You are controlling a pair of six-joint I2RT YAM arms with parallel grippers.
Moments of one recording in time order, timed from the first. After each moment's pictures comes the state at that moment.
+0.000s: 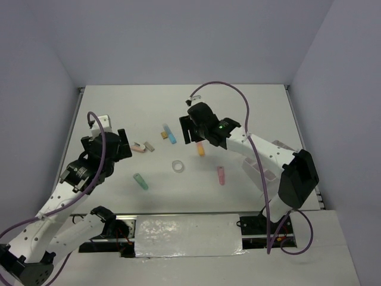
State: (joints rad) left arm -0.49 0.80 0.91 -0.77 -0.64 -0.48; right arm 0.77 1.59 1.34 -0.49 0.24 0.34
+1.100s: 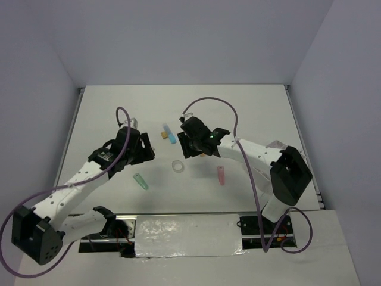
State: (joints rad) left arm -0.49 1.01 0.86 -0.61 -0.22 -0.64; right arm 0.83 1.67 1.22 -0.45 0.13 0.39
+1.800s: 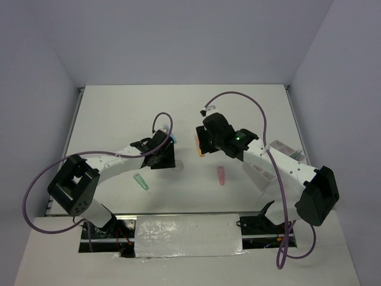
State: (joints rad) left arm -0.65 1.52 0.88 -0.39 -0.11 -0.72; right arm 0.74 1.36 1.13 -0.55 0.20 0.35
